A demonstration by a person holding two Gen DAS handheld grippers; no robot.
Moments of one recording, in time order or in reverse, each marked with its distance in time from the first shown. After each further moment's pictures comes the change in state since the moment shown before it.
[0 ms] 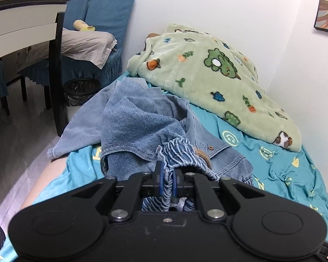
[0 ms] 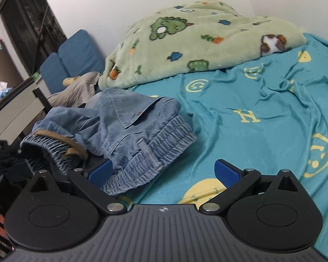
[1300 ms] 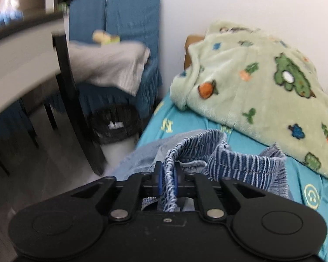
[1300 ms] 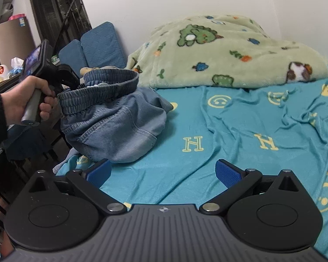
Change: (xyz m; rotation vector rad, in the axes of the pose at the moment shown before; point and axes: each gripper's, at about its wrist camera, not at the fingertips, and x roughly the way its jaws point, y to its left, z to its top) left arm 0.146 0.046 0.153 0.108 -0.023 0.289; right arm 0.005 0.031 0.006 -0.208 -0.037 0.053
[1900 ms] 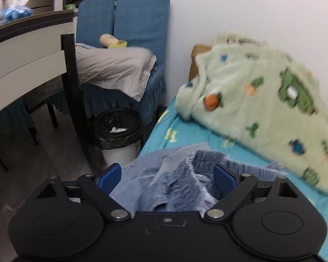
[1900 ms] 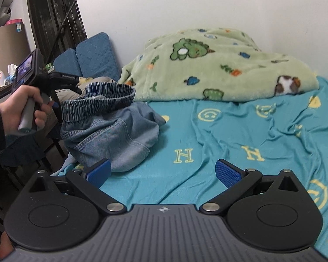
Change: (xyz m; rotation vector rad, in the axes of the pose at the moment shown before) left arm 0.041 0.016 0.025 -0.049 0.046 0.028; right arm -0.015 -0.001 0.006 0.017 -0.038 -0.046
